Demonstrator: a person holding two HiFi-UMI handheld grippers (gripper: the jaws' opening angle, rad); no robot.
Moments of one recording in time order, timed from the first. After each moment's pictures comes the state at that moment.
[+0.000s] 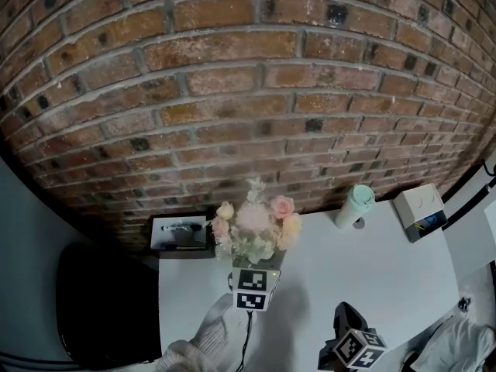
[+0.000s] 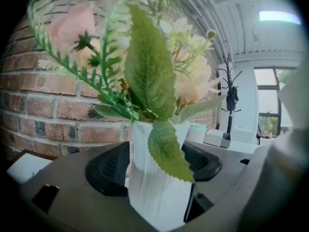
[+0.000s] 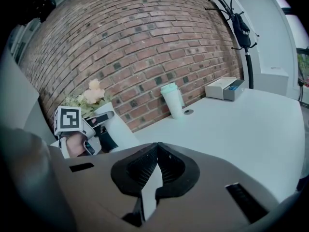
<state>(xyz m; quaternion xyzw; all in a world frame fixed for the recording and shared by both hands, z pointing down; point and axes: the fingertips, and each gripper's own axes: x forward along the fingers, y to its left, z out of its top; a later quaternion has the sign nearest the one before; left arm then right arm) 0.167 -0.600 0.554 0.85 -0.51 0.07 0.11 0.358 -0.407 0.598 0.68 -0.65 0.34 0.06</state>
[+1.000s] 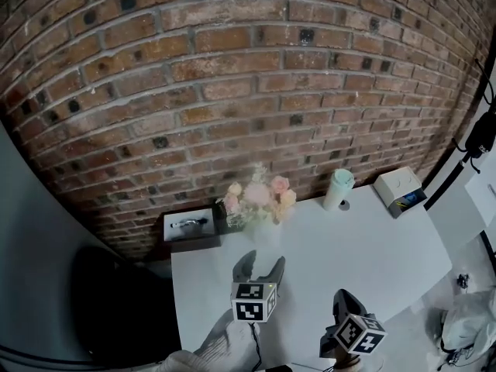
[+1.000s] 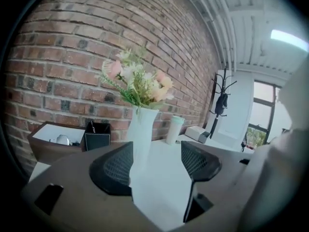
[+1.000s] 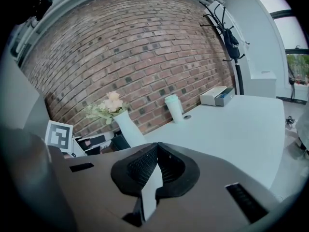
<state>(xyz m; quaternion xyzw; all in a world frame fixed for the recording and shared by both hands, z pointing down) 0.144 -0.471 0.556 0.86 -0.47 0.09 0.20 0.324 -0.334 0.553 0.71 -0.63 0.31 0.02</state>
